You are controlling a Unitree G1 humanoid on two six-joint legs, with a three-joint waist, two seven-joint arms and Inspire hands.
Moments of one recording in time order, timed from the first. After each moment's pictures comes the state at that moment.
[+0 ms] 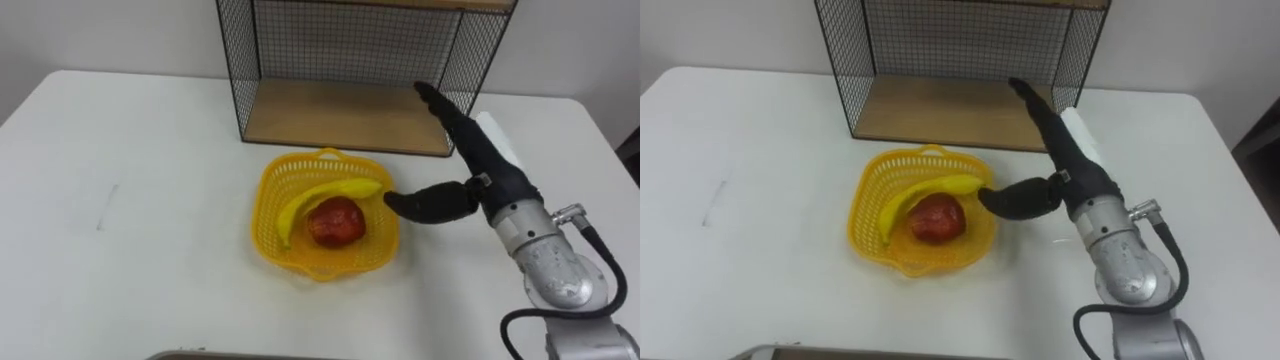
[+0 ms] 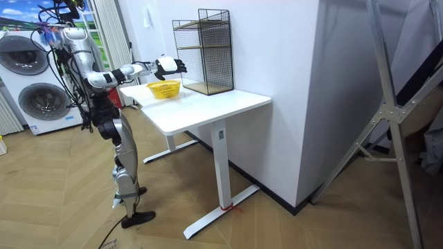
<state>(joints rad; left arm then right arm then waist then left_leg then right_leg) 0.29 0.30 0.65 1.01 -0.50 -0.03 0.72 0.09 -0.33 0.00 -0.26 -0.22 0.13 0.12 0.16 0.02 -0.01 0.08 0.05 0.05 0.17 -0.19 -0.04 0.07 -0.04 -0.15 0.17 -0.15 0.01</state>
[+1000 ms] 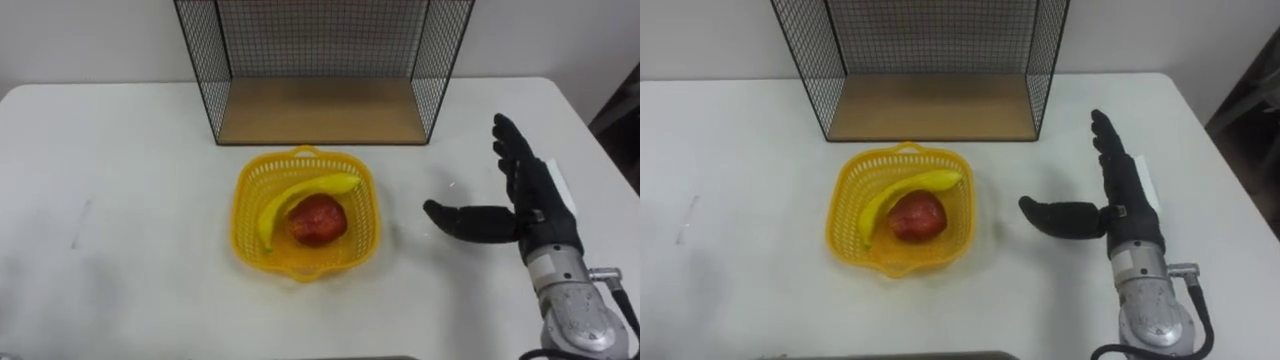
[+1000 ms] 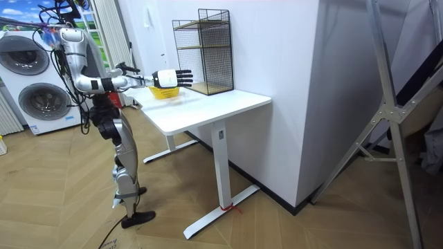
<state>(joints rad) 0.27 0.22 0.29 -0.13 -0.21 -0.13 0.76 0.20 -0.27 -0.06 -0.09 -0.03 0.00 -0.04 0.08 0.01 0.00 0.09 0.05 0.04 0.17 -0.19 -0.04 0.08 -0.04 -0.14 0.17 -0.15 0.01</state>
